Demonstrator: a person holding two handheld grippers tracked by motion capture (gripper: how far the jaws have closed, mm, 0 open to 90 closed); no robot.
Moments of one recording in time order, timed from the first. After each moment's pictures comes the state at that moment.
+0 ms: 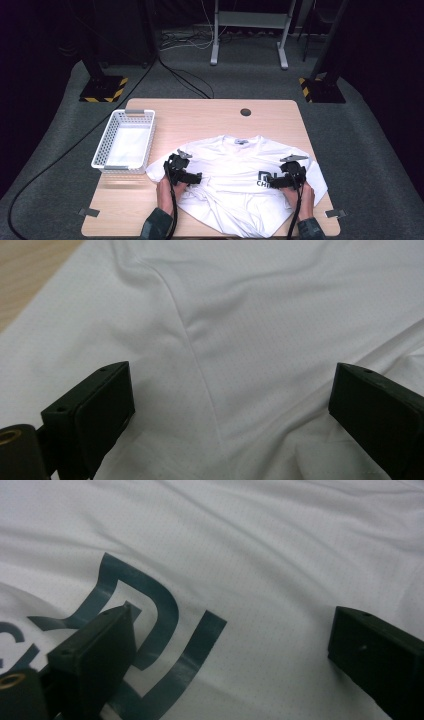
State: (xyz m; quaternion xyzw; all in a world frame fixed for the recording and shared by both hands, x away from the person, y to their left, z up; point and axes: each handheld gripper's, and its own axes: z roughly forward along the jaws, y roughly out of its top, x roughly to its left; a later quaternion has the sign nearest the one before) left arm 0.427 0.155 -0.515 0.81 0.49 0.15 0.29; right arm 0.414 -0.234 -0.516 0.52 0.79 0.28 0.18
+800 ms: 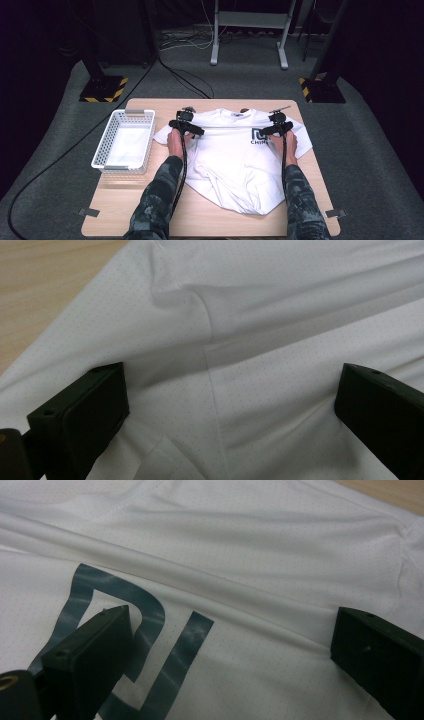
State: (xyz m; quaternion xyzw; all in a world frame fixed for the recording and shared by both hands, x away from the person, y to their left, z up) left arm 0.621 0.149 -0.506 0.79 0.56 0.15 0.22; right arm 0.621 -0.227 -0.510 0.56 0.77 0.25 0.18
